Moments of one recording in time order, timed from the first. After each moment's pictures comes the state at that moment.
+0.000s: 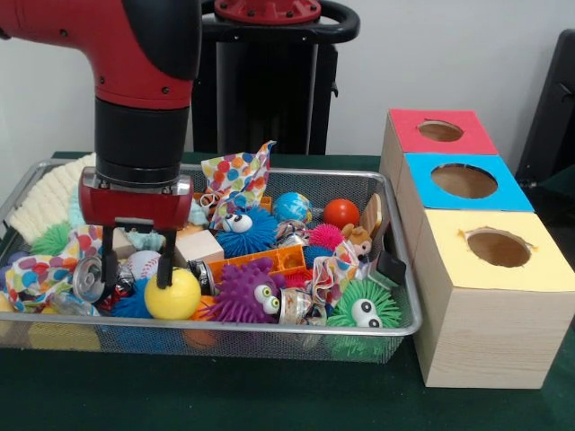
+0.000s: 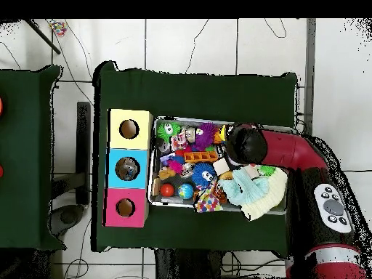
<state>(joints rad) -0.54 -0.52 0.17 1.41 -0.38 0.45 1.49</state>
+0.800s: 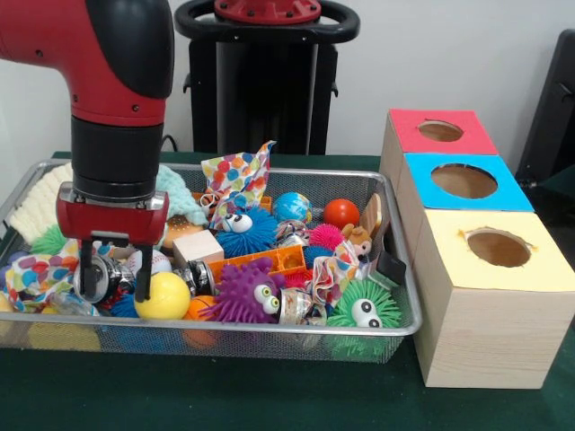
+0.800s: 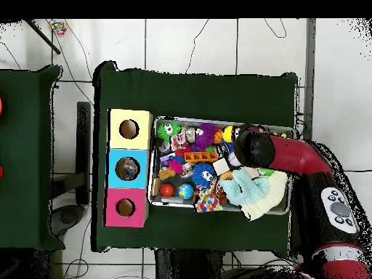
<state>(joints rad) -0.58 -0.48 0.17 1.40 -0.36 0.39 1.49</state>
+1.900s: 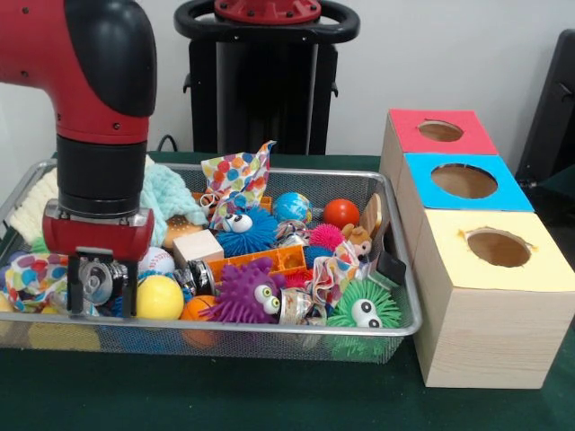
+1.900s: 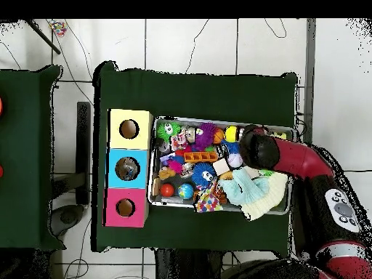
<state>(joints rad) -0.62 -0.43 0.18 1.40 -0.35 0.33 1.49</state>
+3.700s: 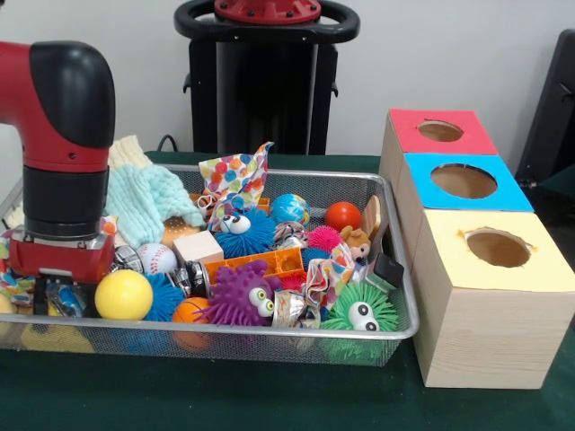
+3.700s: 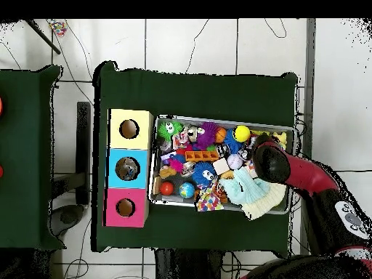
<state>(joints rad) -0.76 -0.34 0.23 1.41 -0.41 0.14 1.49</state>
